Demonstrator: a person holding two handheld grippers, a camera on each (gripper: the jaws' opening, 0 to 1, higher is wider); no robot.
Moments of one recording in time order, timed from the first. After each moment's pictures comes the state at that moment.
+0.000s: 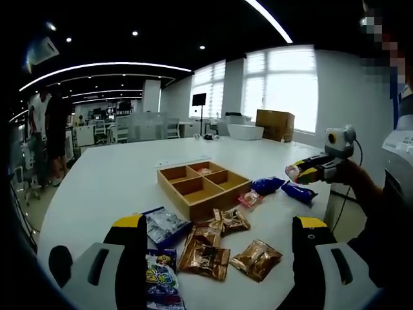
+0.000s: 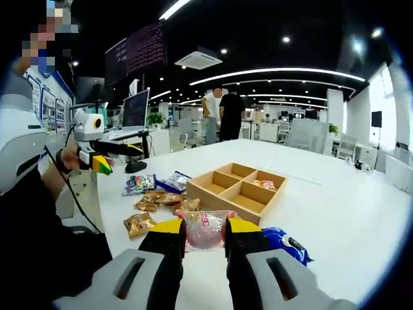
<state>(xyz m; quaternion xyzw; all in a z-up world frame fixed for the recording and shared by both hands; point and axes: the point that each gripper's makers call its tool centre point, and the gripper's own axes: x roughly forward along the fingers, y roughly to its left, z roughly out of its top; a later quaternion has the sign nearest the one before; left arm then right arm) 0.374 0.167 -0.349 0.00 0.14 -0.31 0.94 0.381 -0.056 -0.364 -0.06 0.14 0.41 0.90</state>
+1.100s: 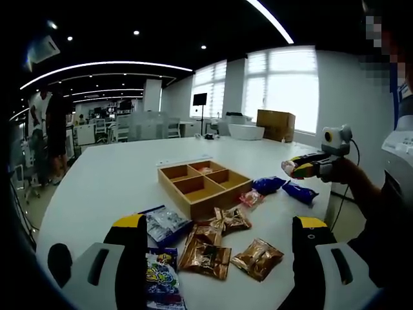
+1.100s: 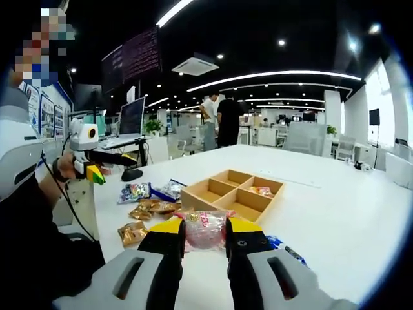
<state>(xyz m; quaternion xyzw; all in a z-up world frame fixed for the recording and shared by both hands) 0.375 0.170 -0.353 -0.01 0.14 -0.31 0.94 0.398 -0.056 -0.357 -0.04 0.12 0.41 0.91</state>
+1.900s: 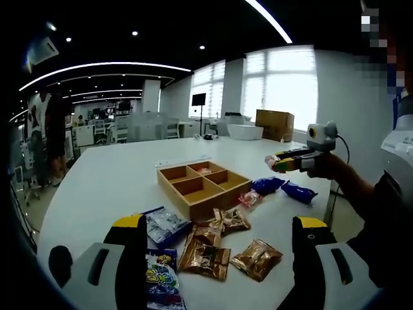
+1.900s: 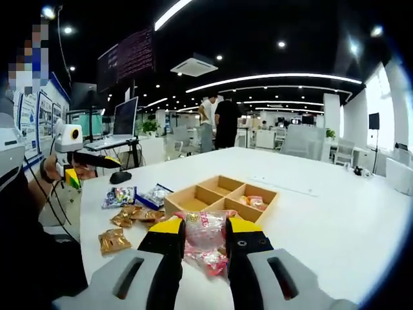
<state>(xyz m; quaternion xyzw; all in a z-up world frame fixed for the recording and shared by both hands) 0.374 0.168 -0.350 0.00 0.14 -0.31 0.94 0.451 -0.053 -0.353 -0.05 0.12 0.40 0.91</state>
